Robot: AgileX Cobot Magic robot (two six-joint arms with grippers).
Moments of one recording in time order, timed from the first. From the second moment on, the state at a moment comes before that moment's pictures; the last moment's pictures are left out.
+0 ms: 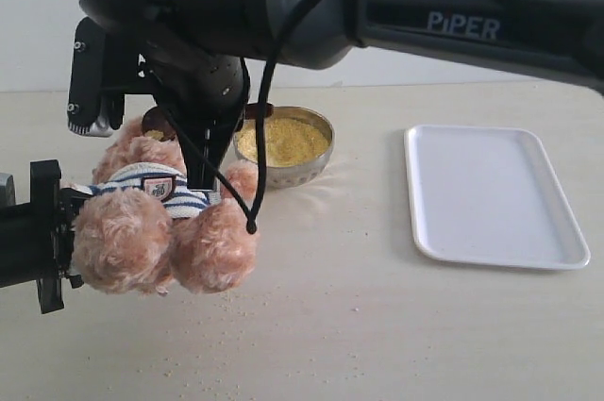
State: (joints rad) left arm 0.18 1.85 -0.46 1.27 -1.19 -1.76; right arm 1.02 2.05 -1.86 -0.59 1.02 -0.36
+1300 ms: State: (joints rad) left arm 0.18 1.85 -0.46 1.27 -1.19 -1.76; right arm 1.08 2.06 -1.86 -0.74 1.07 -0.26
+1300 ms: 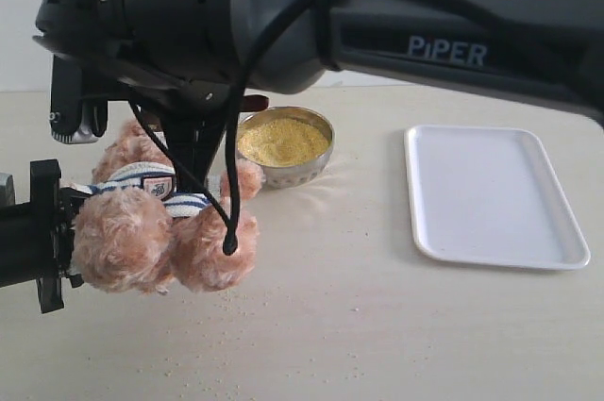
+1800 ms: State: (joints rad) left arm 0.18 1.85 -0.46 1.26 -1.19 -1.77; right arm 1.10 2.08 -1.86 -0.79 1.11 -0.24
